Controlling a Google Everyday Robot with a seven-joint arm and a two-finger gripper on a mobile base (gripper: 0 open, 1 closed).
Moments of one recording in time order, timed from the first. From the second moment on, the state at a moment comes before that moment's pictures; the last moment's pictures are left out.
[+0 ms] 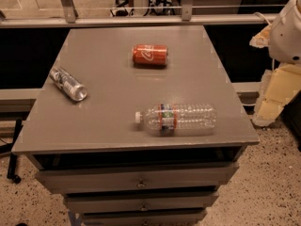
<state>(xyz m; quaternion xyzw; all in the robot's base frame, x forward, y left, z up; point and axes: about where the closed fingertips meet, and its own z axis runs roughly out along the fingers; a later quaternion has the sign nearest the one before) 0.438 -0.217 0.976 -0.60 0.78 -0.03 0.16</state>
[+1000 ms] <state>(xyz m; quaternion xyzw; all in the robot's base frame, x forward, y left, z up) 0.475 -0.169 0.962 -0.62 0.76 0.01 0.21</state>
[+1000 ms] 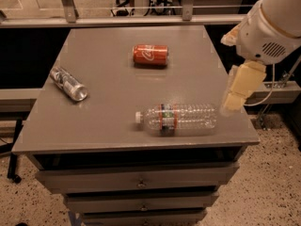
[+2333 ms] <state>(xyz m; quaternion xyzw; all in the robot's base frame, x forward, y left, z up) 0.465 -0.045 0.866 -0.68 0.71 0.07 0.16</state>
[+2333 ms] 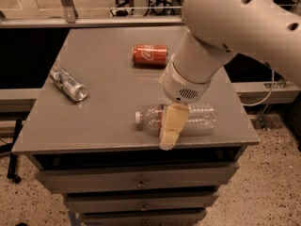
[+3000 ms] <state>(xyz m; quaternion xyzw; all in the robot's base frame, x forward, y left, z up) 0.471 -0.042 0.835 -0.68 0.72 0.05 0.15</state>
